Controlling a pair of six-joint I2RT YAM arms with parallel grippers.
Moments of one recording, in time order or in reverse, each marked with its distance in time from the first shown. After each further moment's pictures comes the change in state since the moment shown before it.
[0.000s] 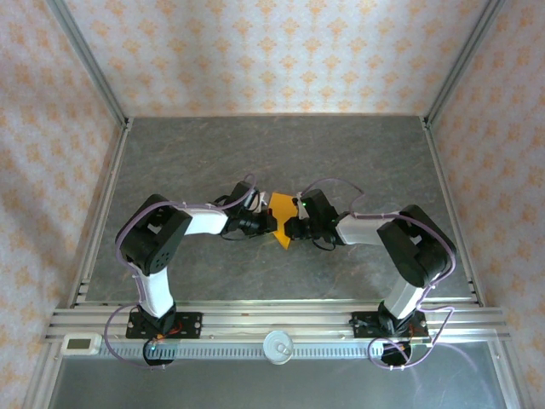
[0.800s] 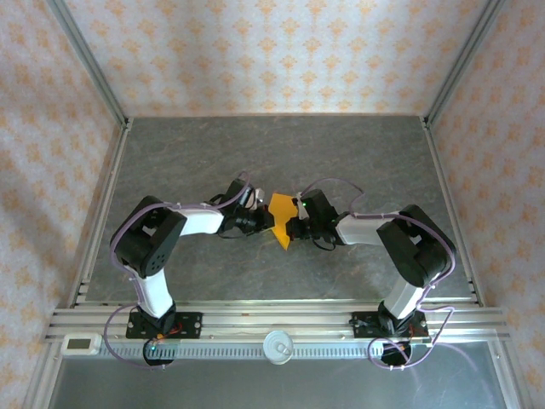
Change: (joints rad) left arm 0.026 -0.046 -0.012 0.008 -0.003 -0.060; right arm 0.000 0.011 -0.003 0.007 0.009 -0.028
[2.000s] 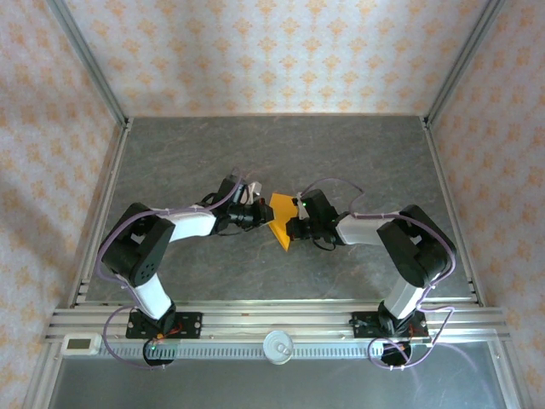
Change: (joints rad) left arm 0.027 -0.088 -0.047 0.101 0.069 -0.061; right arm 0.000 -0.002 0.000 -0.004 0.000 0.000
